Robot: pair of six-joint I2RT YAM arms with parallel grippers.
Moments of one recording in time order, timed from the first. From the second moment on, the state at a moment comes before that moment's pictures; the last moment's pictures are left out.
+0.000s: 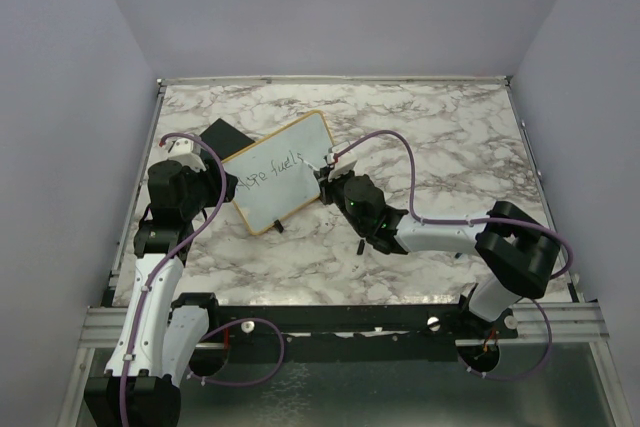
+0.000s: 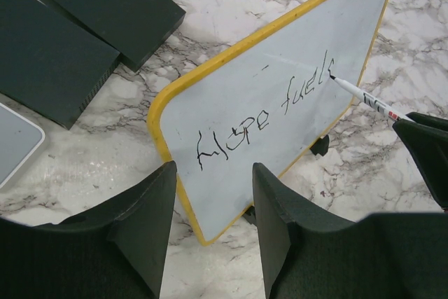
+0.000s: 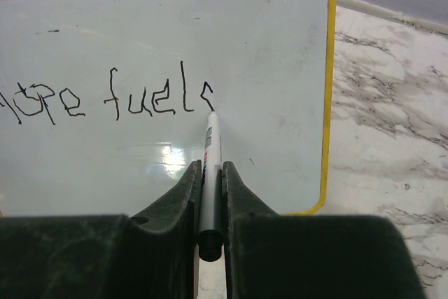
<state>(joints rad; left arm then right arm) 0.00 0.76 0.67 -0.33 0.26 -0.29 0.99 1.62 0.81 0.70 0.47 0.05</state>
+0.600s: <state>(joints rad) 0.00 0.76 0.67 -0.33 0.26 -0.29 0.99 1.62 0.81 0.70 0.45 0.05</state>
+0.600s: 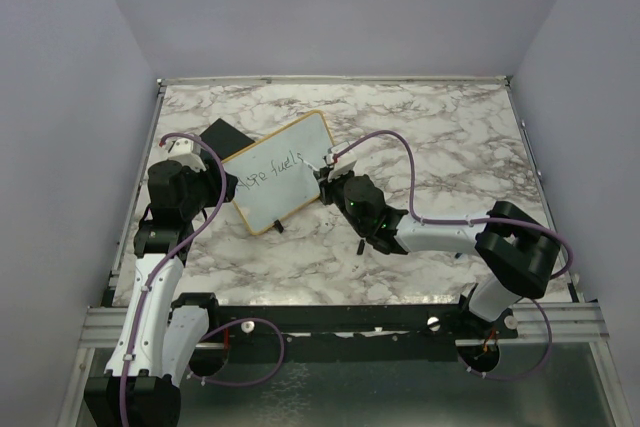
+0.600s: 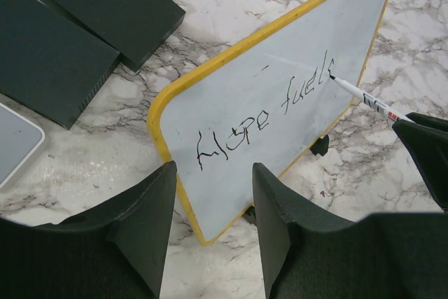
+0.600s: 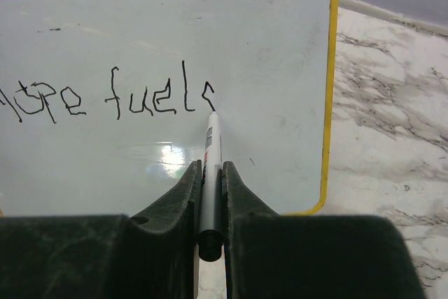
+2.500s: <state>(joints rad) 0.00 0.76 0.67 -0.33 0.26 -0.29 1.00 1.37 0.71 0.65 0.45 0.00</state>
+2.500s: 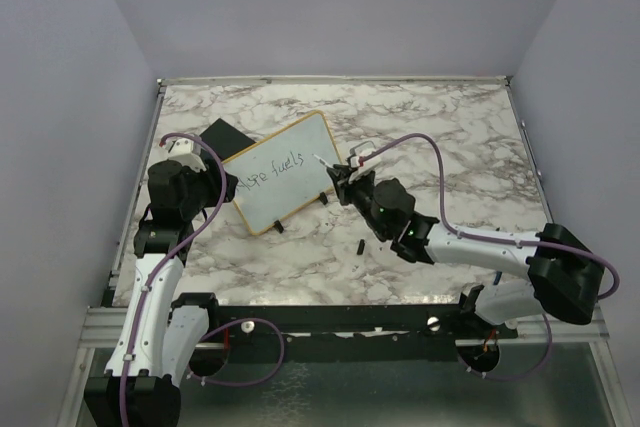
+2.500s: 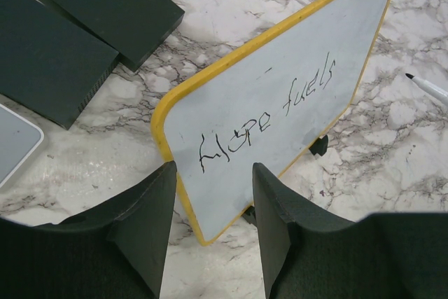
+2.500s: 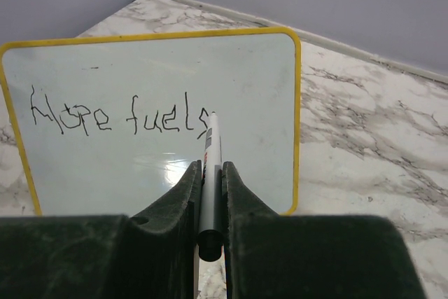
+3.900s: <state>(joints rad) 0.00 0.75 0.67 -0.31 0.26 -0.29 0.86 1.55 0.80 0.68 0.24 -0.03</state>
